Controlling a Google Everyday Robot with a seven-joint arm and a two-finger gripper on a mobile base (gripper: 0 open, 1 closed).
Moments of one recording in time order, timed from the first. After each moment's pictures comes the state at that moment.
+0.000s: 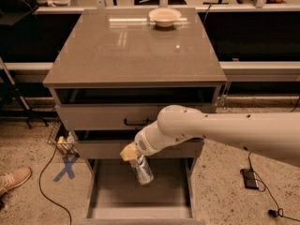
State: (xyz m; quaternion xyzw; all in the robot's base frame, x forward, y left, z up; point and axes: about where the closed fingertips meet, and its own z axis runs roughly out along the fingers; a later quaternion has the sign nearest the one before) arm 0.504 0.066 0.617 -0.36 0.88 0.26 0.20
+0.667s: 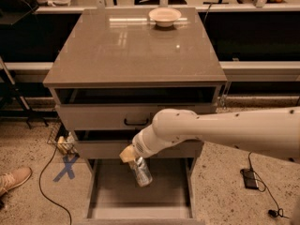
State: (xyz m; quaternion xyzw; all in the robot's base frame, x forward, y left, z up) arm 0.507 0.069 0.598 -0.34 0.89 0.24 0.18
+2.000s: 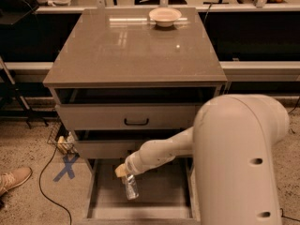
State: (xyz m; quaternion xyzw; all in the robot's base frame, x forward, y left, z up) arm 0.537 0.110 0.413 -0.25 0.92 0.26 0.16
